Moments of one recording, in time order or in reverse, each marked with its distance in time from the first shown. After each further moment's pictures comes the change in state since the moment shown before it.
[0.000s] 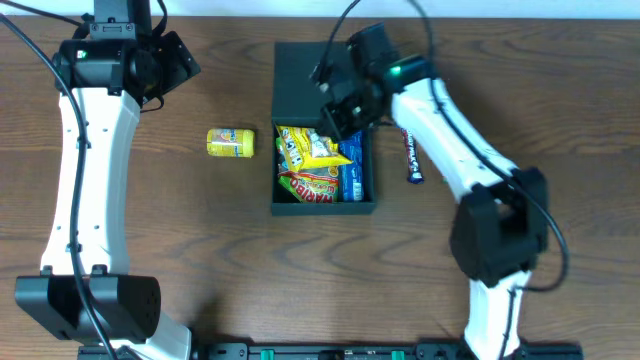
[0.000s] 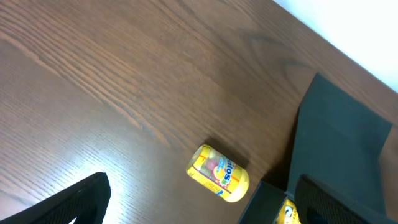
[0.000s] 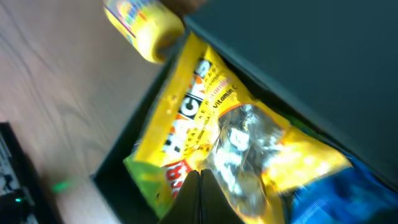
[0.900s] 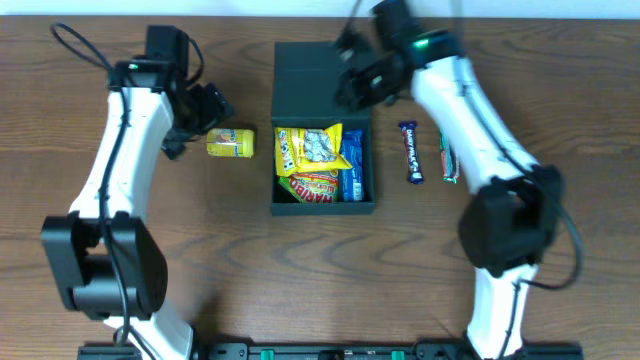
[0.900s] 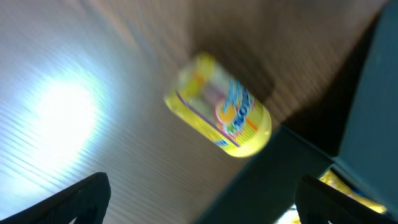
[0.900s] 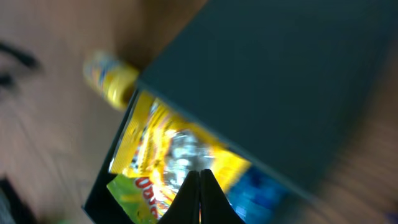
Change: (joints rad) left arm -0.037 0.119 -0.295 0.085 0.232 -0.239; right arm -0.145 -0.027 0.204 -0.085 0.056 0.104
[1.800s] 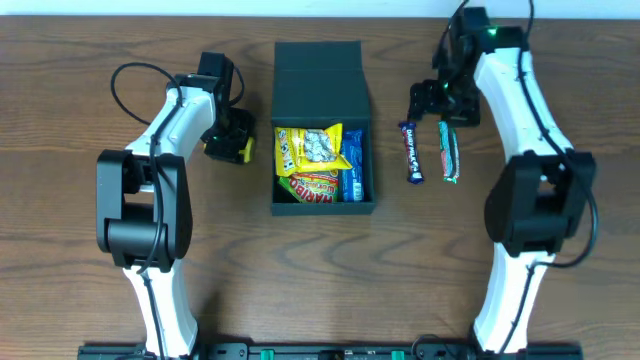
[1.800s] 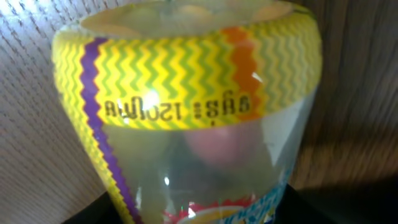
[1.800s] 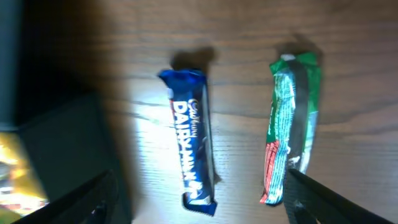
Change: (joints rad) left arm -0.074 0.264 -0.023 0.166 0.087 -0.620; right arm -0.205 0.126 -0.021 -0.270 0.334 0.127
